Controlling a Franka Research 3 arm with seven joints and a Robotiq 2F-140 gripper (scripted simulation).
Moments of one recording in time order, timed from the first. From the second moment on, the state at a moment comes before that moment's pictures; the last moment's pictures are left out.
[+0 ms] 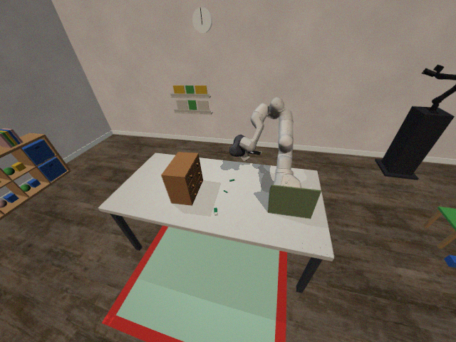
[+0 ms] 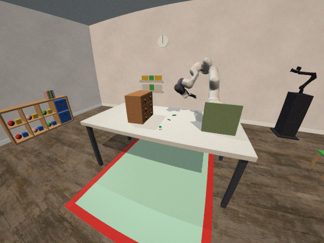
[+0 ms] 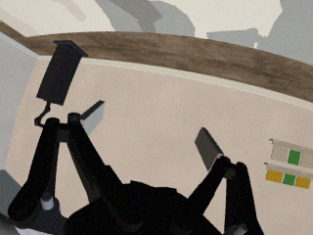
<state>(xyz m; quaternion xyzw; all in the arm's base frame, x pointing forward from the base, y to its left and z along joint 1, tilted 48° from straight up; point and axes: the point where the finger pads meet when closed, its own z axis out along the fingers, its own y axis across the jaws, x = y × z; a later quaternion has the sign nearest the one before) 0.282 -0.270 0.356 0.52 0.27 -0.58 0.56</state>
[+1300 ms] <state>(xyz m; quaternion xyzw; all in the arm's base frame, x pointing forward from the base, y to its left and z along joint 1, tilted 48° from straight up) 0.421 -0.053 0.252 0.80 0.17 -0.19 0.54</state>
